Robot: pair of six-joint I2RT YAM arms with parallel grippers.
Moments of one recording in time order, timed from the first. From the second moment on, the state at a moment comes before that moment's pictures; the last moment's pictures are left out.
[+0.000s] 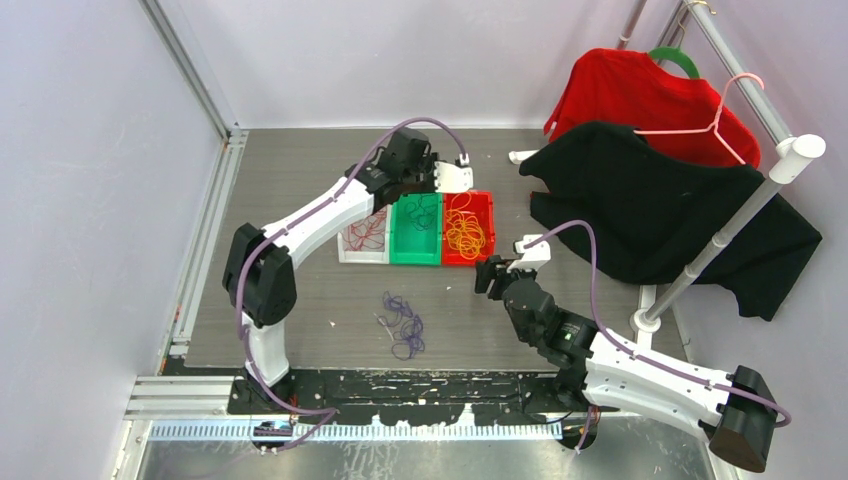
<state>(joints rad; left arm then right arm) -0.67 1.89 1.68 -0.42 0.01 1.02 0.98 0.72 0.37 0.05 0.76 0.44</state>
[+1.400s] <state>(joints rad) -0.62 2.02 1.76 -0.65 0.10 0.80 0.98 0.73 0.45 0.01 0.79 0.45</state>
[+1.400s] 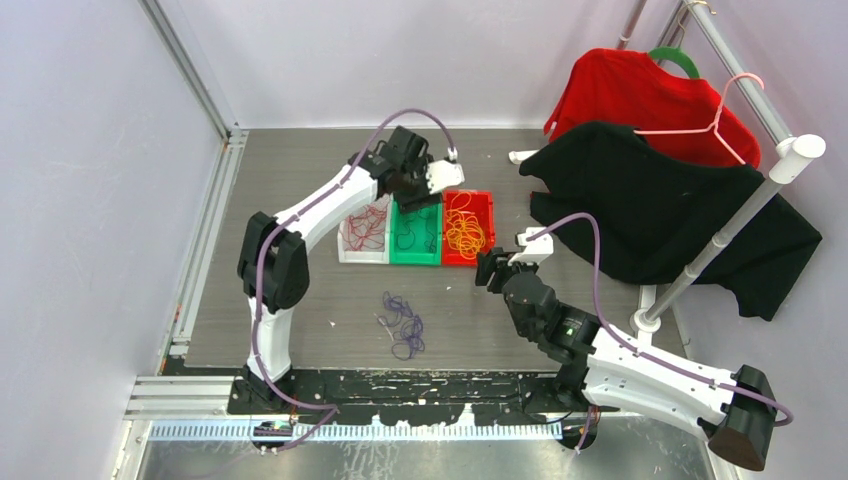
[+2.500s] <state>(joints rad) -0.59 1.66 1.18 -0.87 0.48 0.62 0.98 0.89 0.36 0.12 0.36 0.53</state>
